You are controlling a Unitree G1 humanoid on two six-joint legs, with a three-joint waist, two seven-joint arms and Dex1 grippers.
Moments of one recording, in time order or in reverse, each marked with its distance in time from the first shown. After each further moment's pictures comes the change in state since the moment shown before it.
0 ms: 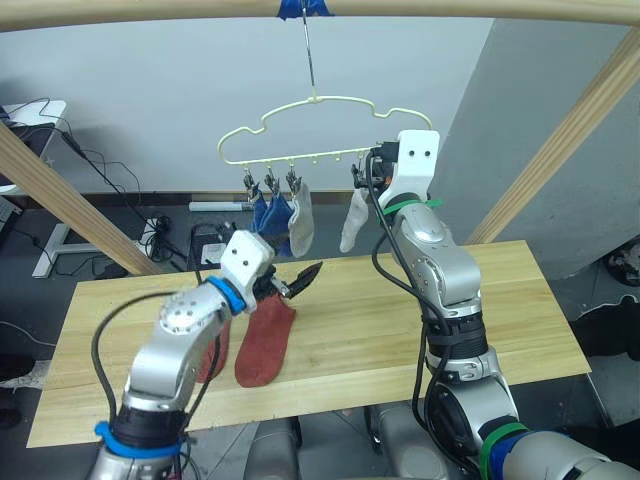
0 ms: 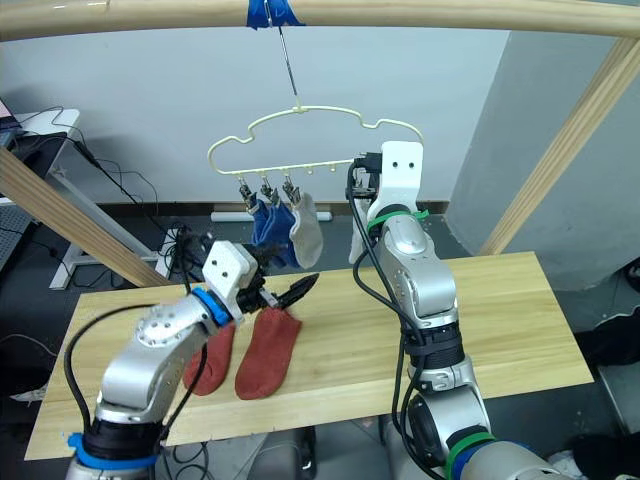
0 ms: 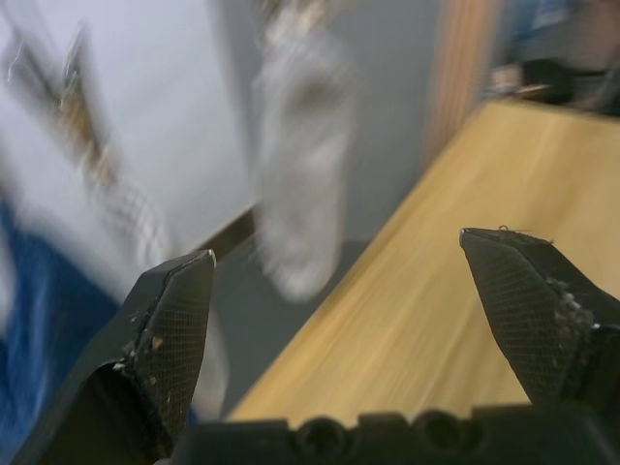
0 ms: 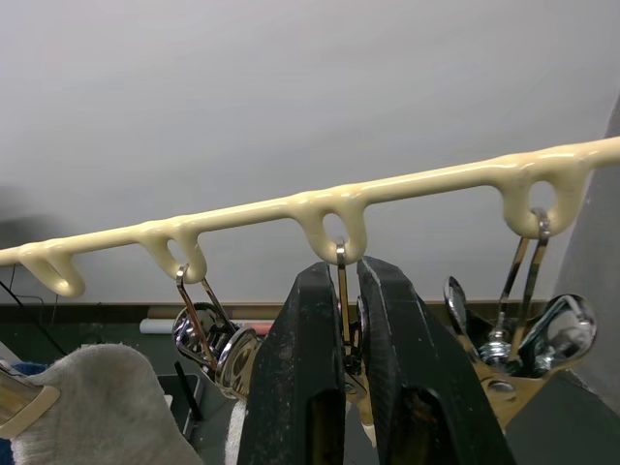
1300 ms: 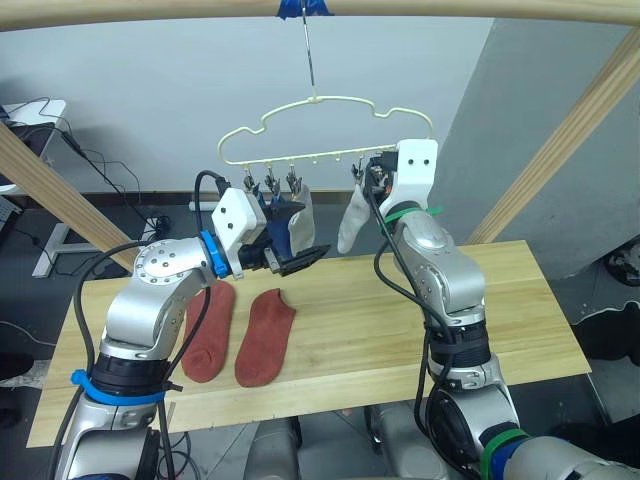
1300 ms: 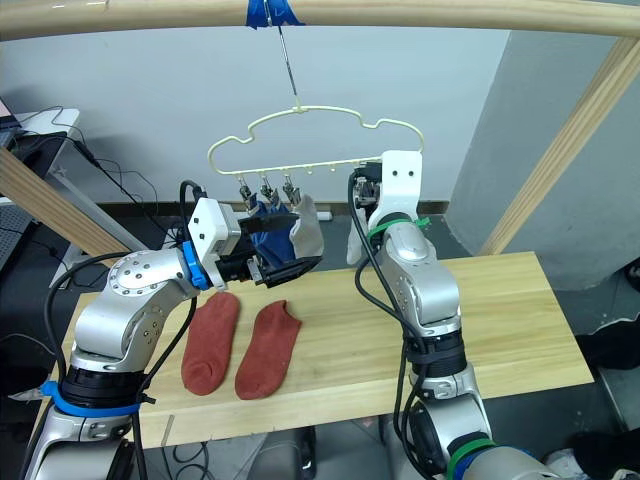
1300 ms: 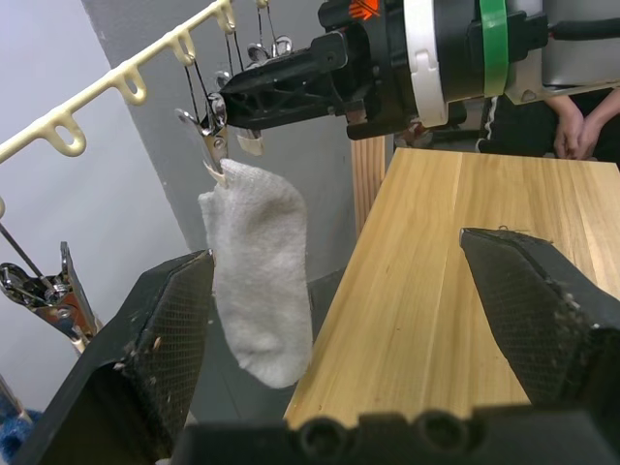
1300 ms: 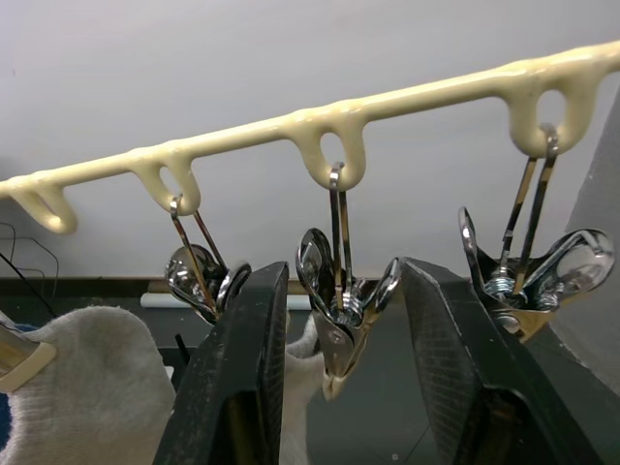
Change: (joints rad) left arm -0.316 0.182 0.004 0.111 -0.183 -0.054 -0.395; right arm 0.033 0.001 0.010 -0.048 -0.002 0.075 0.010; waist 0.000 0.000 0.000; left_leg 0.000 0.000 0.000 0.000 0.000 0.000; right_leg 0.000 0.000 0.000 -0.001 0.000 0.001
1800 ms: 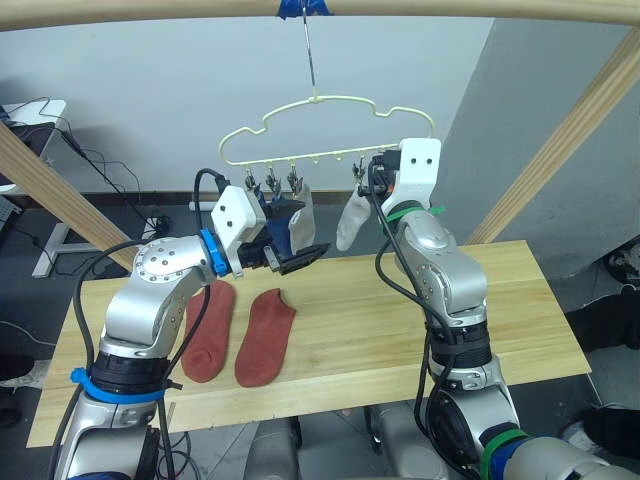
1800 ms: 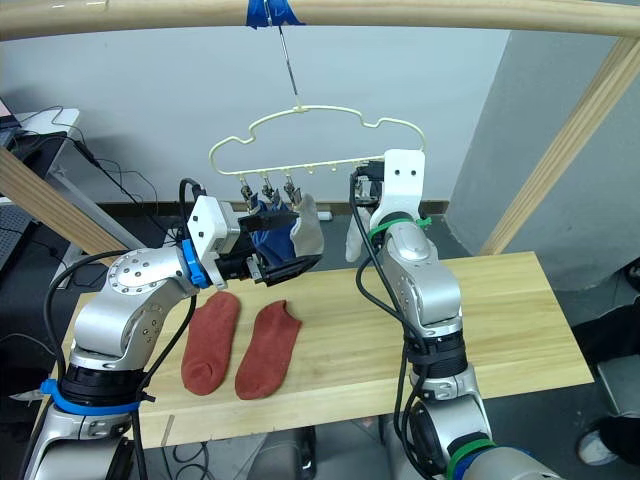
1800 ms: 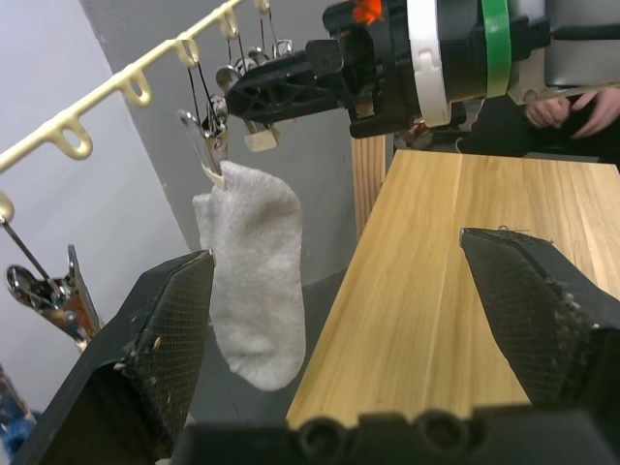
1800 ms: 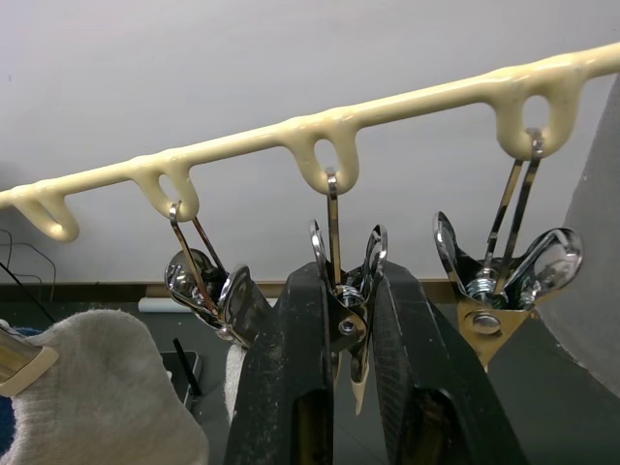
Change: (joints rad) left arm 0.000 0.002 0.000 0.000 -0.005 0.001 -0.001; right arm 0.009 0.001 -0.003 -0.030 0.003 0.012 -0.008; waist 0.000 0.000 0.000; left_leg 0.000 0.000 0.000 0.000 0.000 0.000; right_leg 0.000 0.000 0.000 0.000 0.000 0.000
